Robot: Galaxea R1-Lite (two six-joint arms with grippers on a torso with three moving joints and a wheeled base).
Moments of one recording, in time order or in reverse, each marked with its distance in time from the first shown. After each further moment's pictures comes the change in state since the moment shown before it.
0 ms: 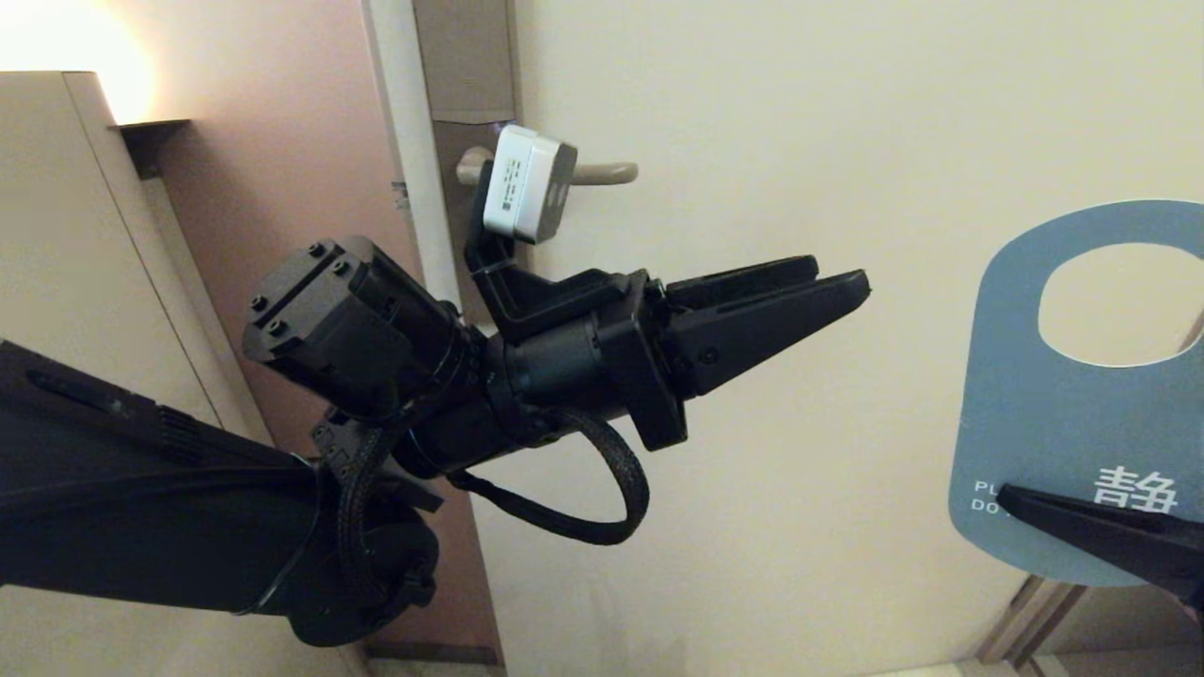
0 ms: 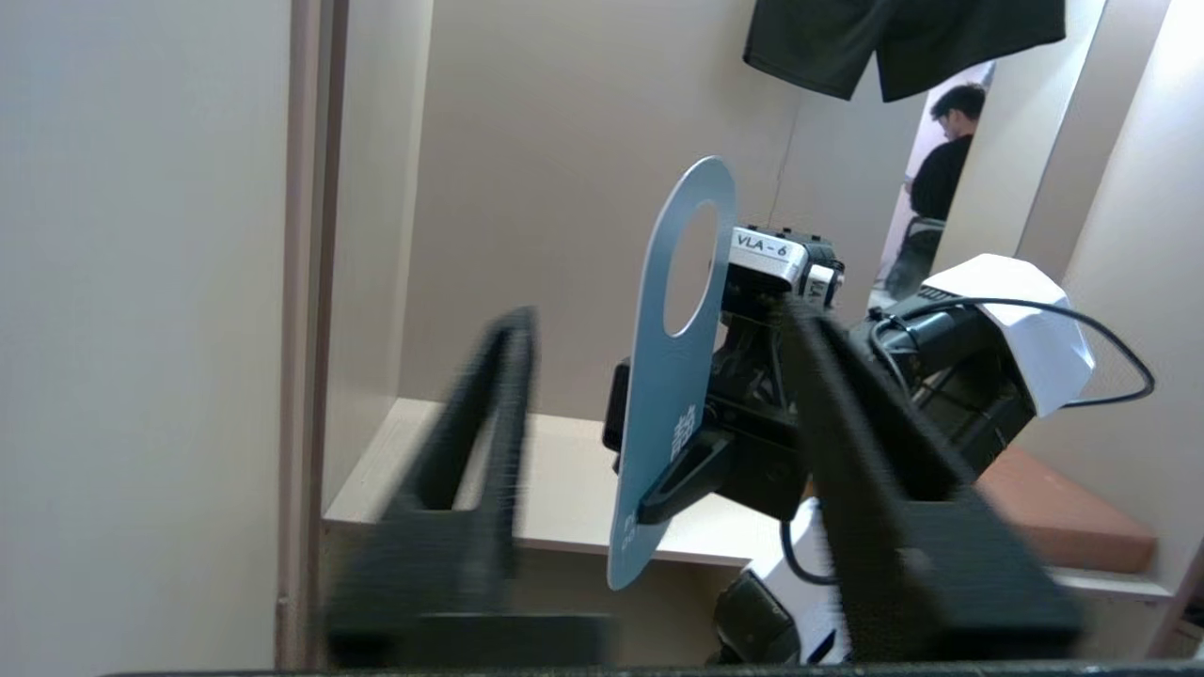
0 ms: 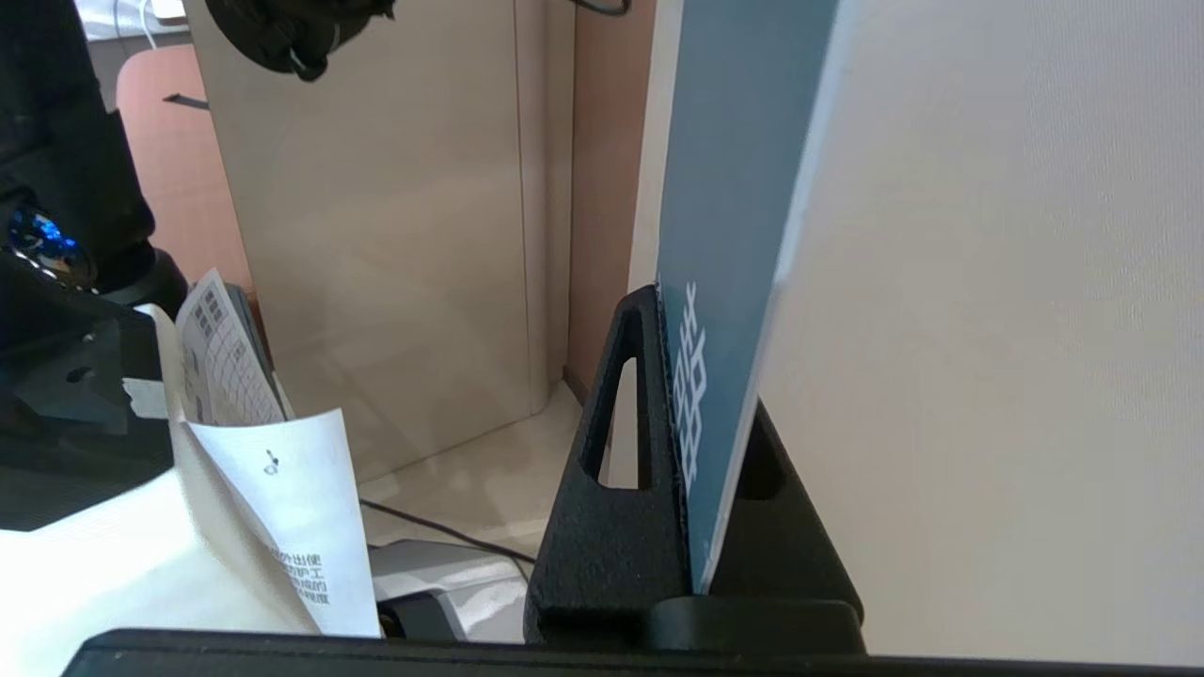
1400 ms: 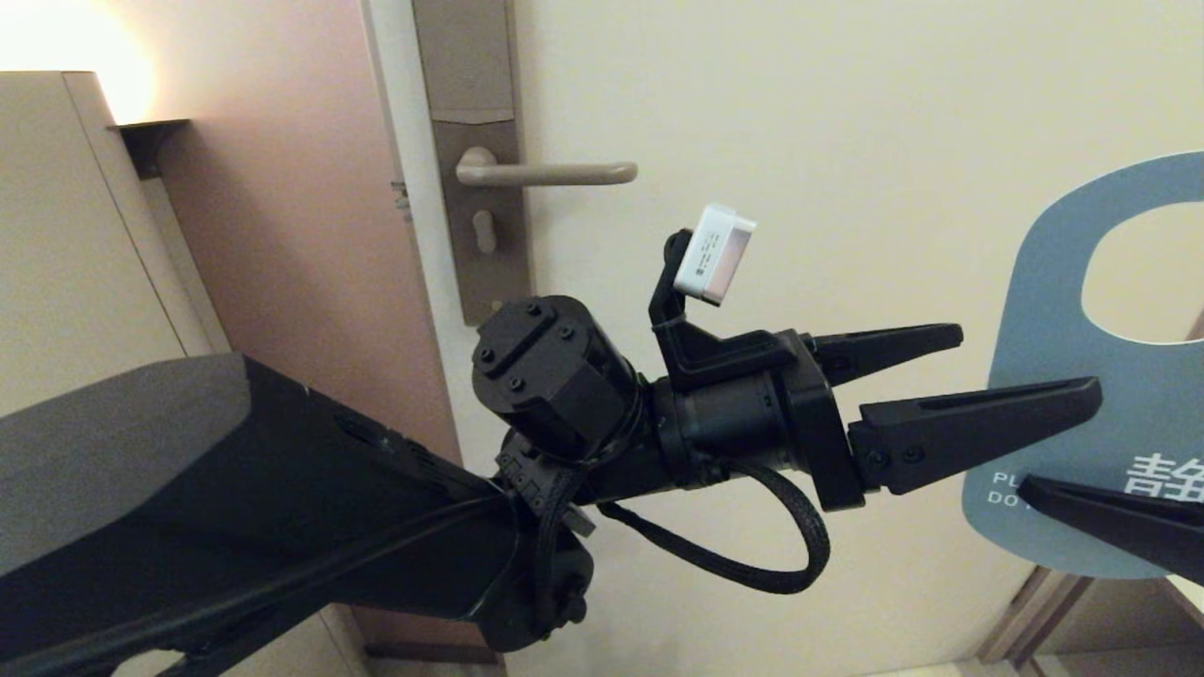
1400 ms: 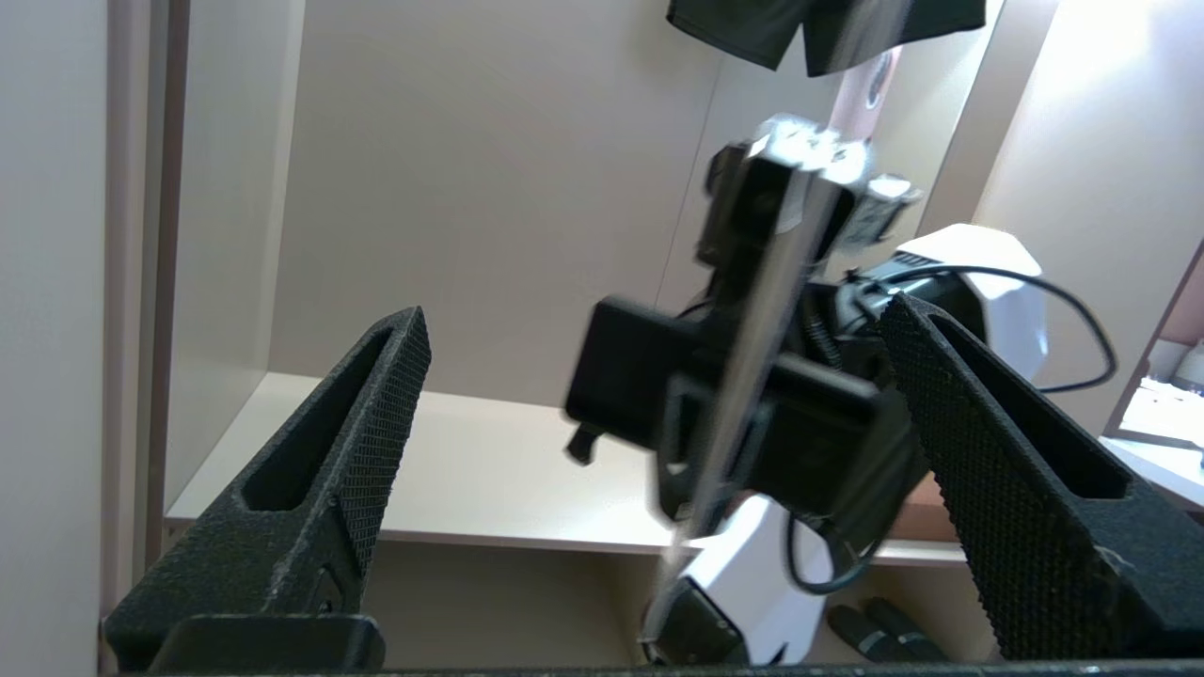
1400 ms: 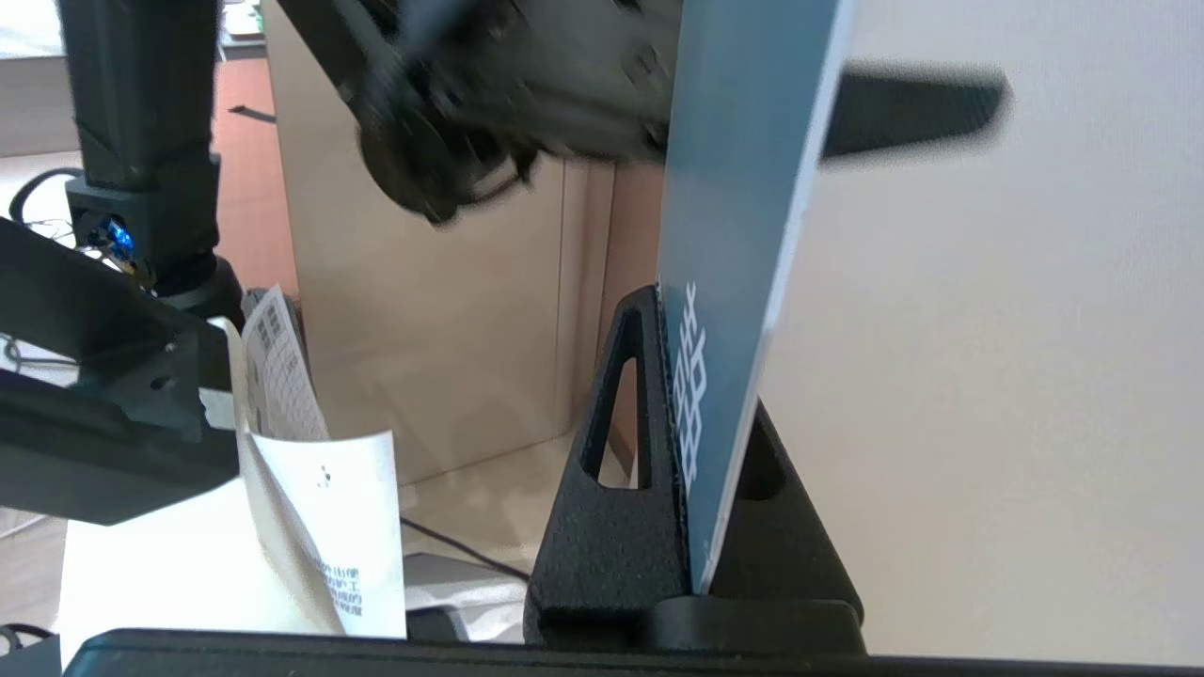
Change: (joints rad) left arm -0.137 0.221 -0.223 0.001 -0.001 -0.077; right arm 0.004 -0.003 -0.042 0.000 0.076 0.000
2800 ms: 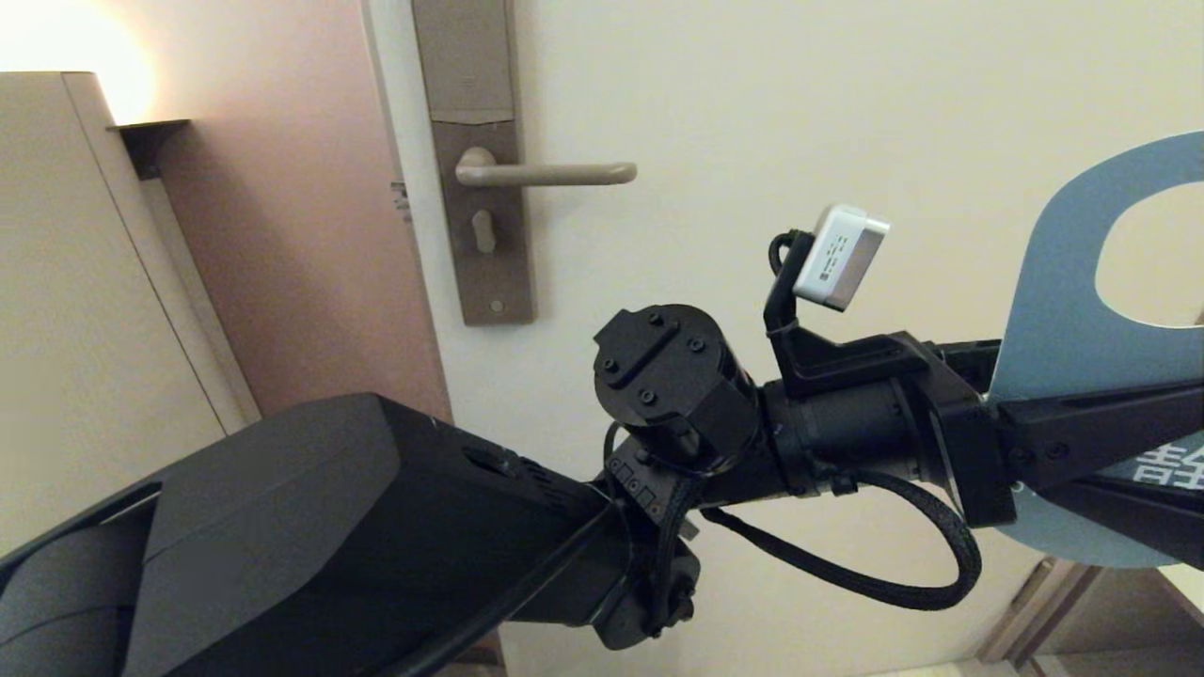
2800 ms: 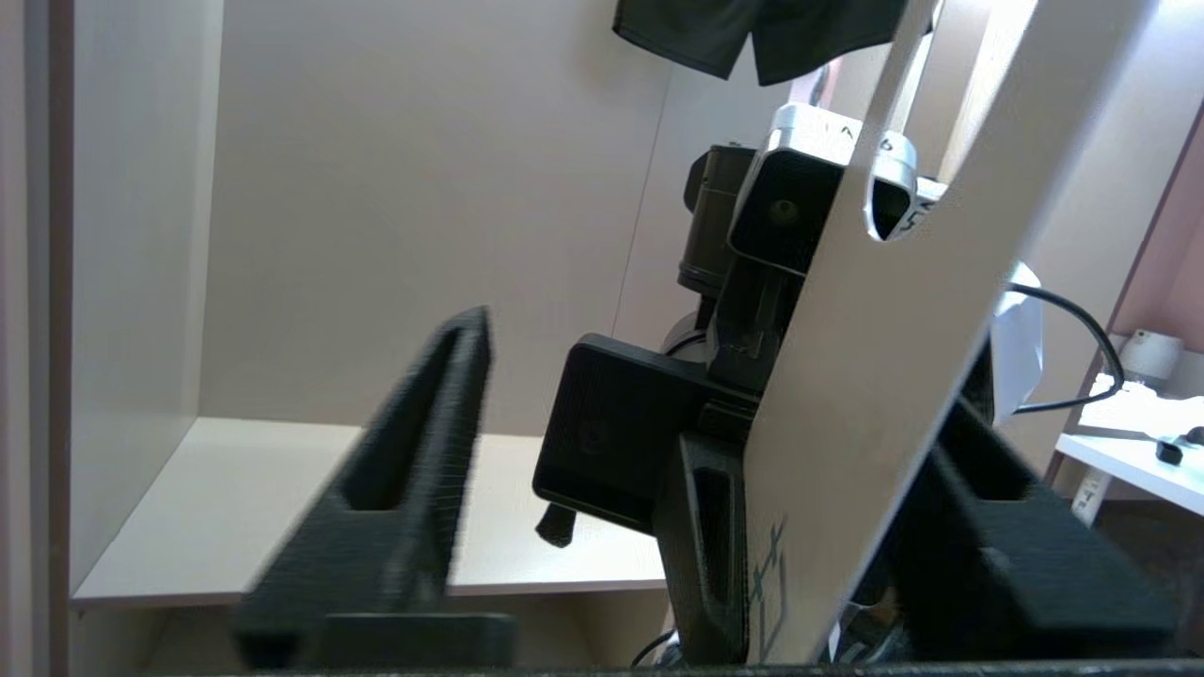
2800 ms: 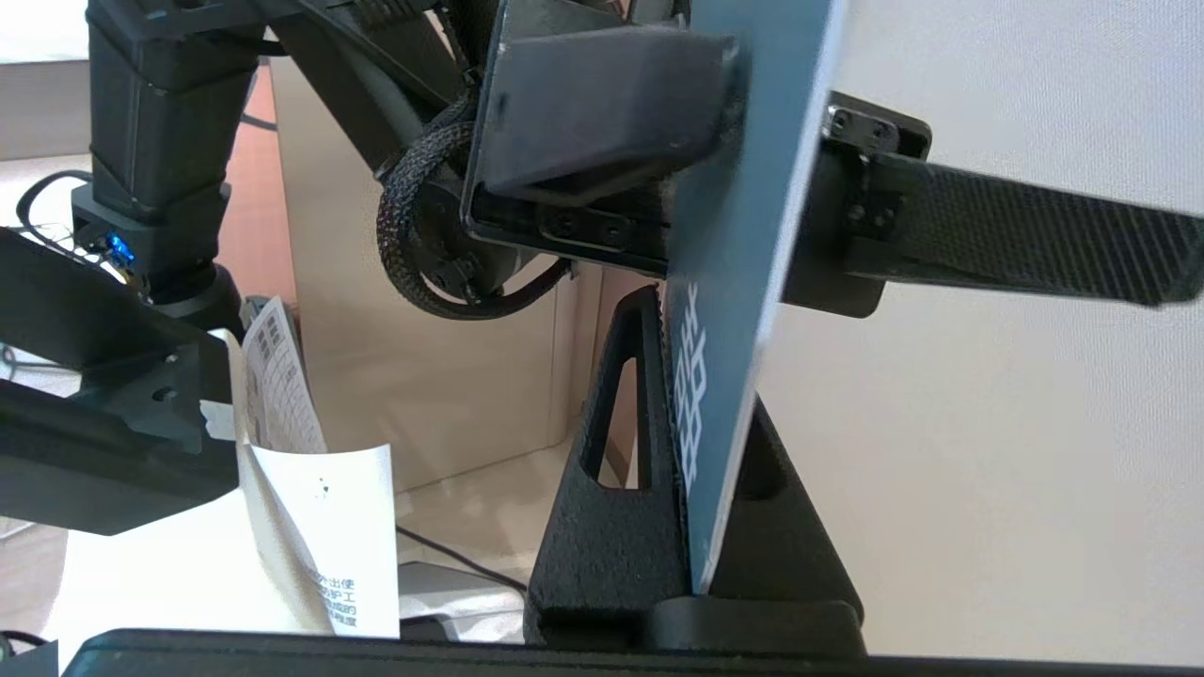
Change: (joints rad) left arm -0.089 0.148 -0.277 0.068 0.022 -0.012; right arm 0.001 0.002 -0.019 0.000 0.008 0.000
